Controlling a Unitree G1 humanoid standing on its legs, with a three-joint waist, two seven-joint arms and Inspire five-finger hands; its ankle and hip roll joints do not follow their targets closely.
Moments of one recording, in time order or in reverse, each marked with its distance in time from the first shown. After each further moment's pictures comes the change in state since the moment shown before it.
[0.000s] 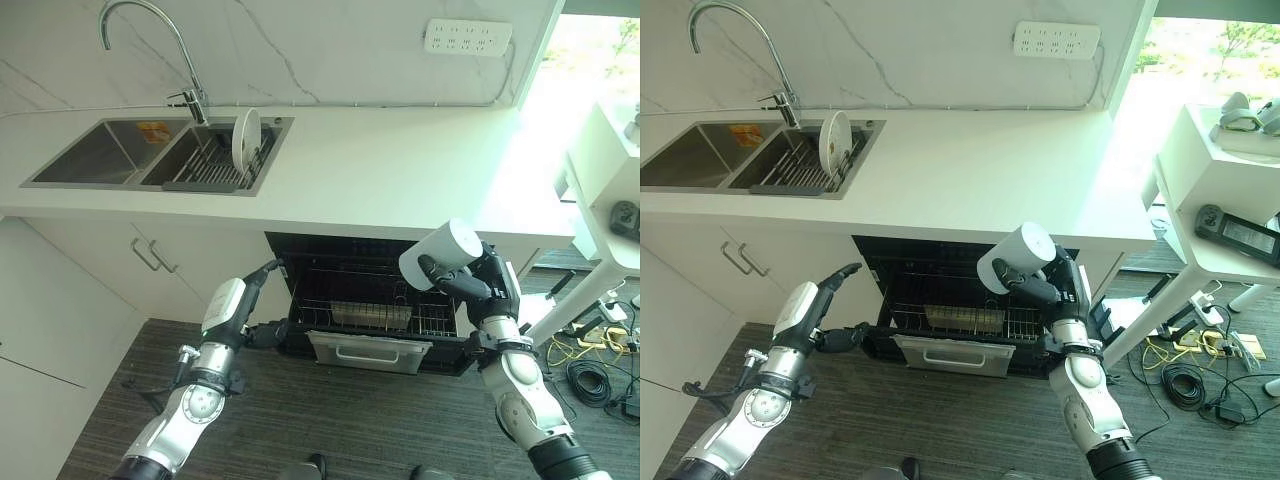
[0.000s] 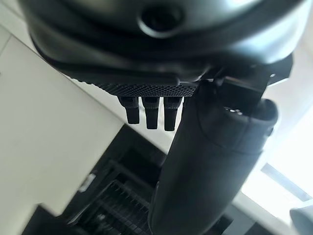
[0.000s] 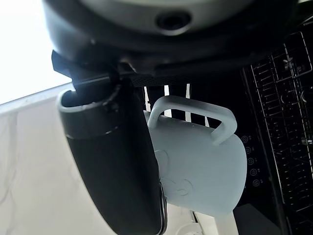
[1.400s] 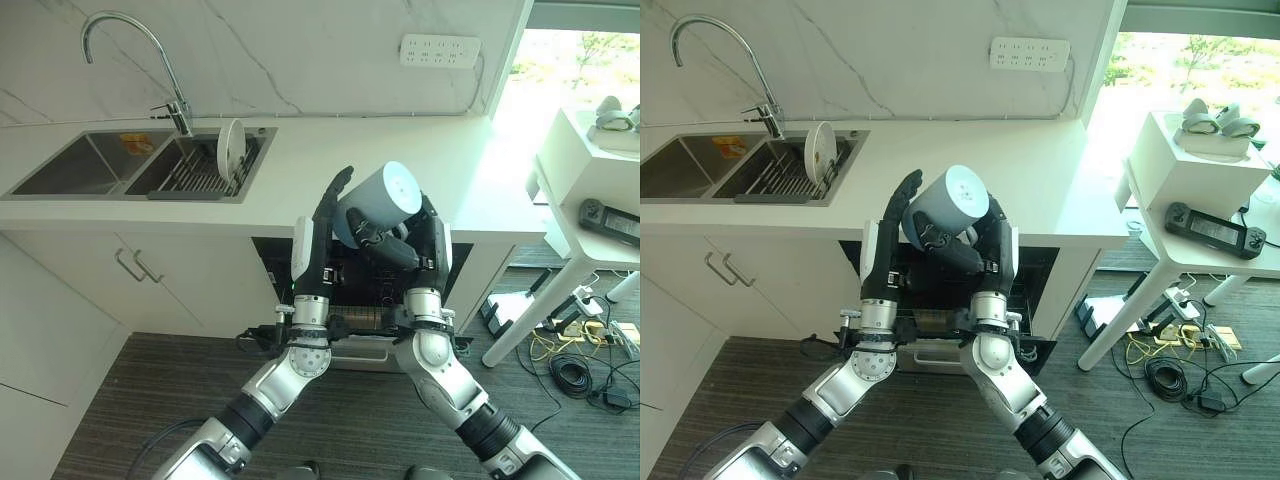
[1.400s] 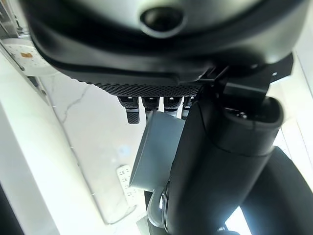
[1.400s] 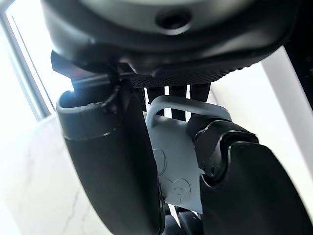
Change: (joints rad) left arm -0.390 -0.375 -0.321 -0.008 -0.210 -0.025 0.430; right arm -0.240 0.221 0.339 -0.078 -0.146 -0.194 -0.515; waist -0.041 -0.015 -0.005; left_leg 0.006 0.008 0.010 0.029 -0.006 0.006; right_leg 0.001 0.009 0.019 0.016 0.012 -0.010
